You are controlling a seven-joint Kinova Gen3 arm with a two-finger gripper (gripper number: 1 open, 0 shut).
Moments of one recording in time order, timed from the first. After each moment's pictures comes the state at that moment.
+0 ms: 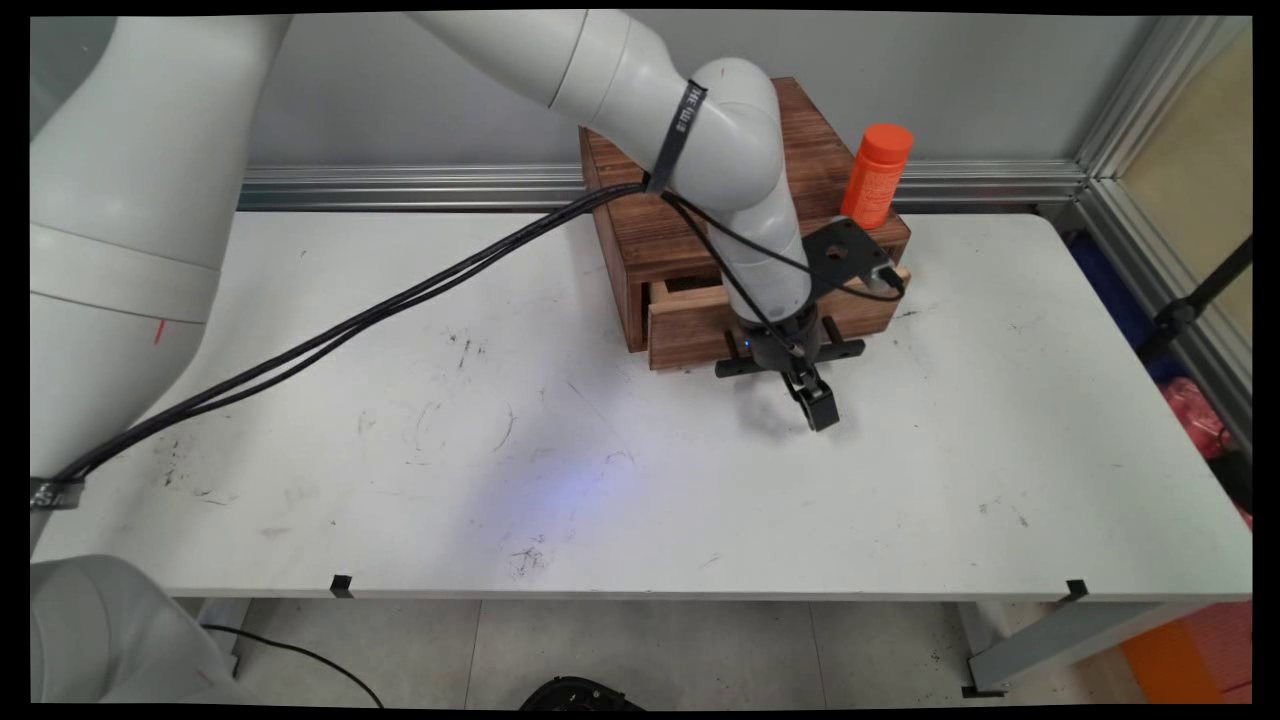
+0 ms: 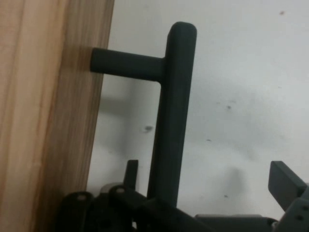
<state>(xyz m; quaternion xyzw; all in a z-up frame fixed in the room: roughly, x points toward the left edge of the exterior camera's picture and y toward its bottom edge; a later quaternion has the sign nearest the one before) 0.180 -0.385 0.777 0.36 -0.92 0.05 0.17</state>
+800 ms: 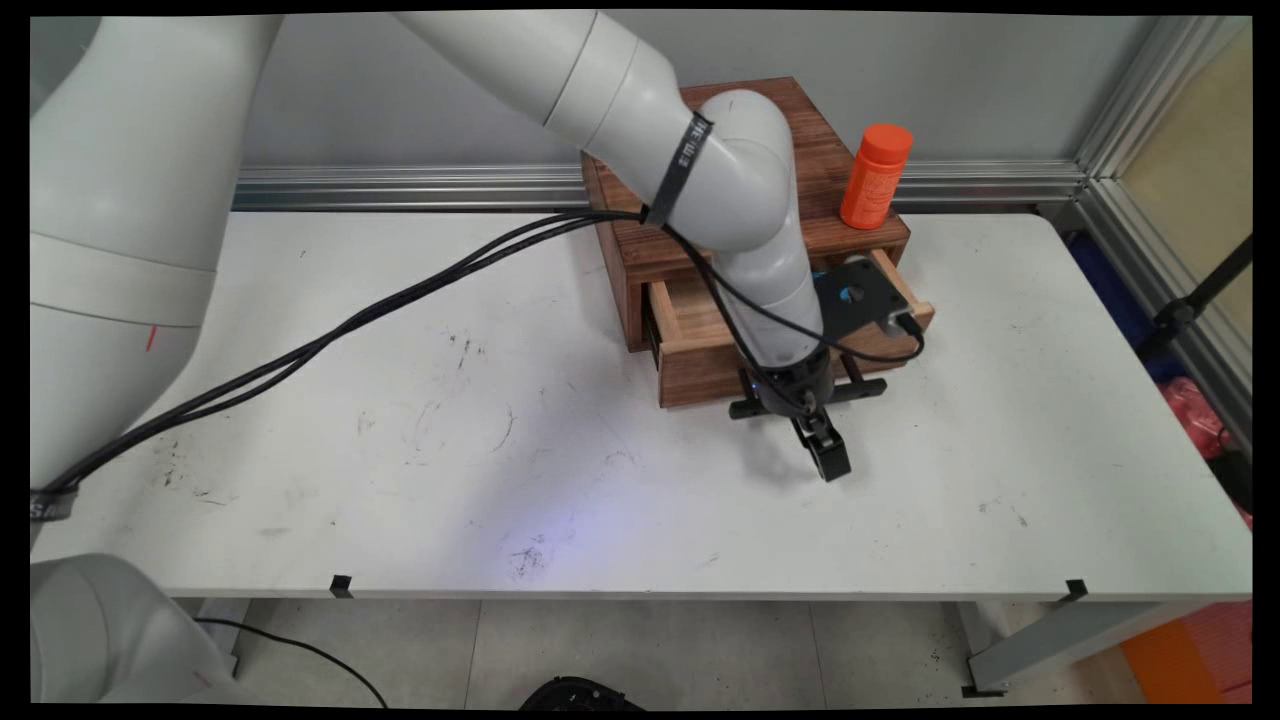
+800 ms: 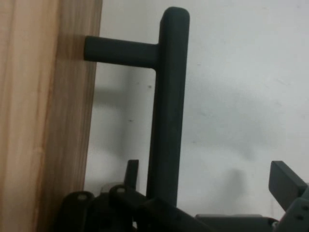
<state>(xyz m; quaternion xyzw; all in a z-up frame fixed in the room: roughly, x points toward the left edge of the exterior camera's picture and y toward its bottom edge) 0.161 -0.339 0.775 0.33 -0.93 0.03 0.17</state>
